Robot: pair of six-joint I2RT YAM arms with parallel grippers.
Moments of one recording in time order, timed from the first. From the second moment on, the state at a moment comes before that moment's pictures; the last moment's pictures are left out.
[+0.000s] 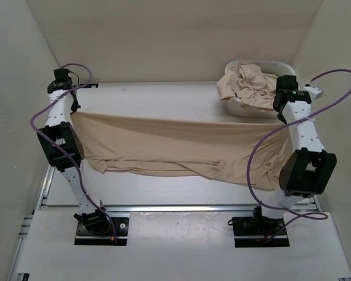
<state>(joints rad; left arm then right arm) 0.28 2.06 1.90 -0.78 -0.31 0.00 -0.08 1.63 1.54 -1.01 0.73 0.62</state>
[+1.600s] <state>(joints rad) 0.16 1.71 1.02 -0.68 -0.04 -0.01 -0.40 1.63 0.94 -0.85 0.18 0.62</state>
